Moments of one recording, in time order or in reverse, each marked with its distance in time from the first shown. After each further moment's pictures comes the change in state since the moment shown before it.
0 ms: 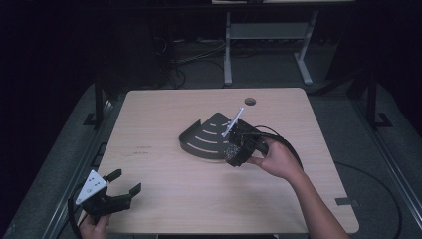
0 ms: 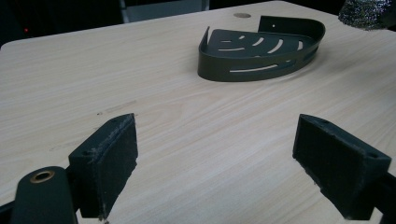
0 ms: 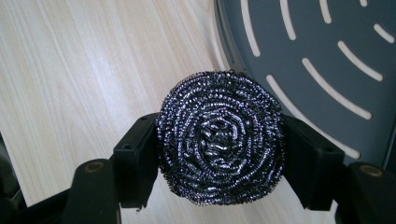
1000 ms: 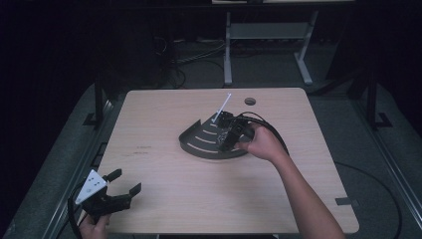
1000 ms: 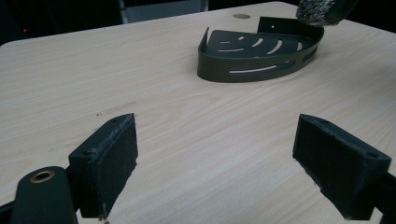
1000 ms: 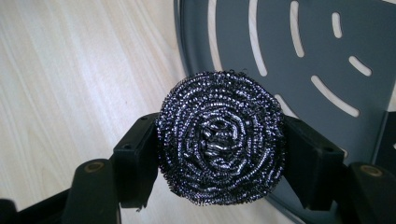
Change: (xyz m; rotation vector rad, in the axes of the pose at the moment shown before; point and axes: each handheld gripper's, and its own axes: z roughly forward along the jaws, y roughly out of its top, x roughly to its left) left arm 0.001 0.000 0.000 -0.003 -0.003 -0.004; right arm -0.035 0.041 0.020 0.023 0.017 0.045
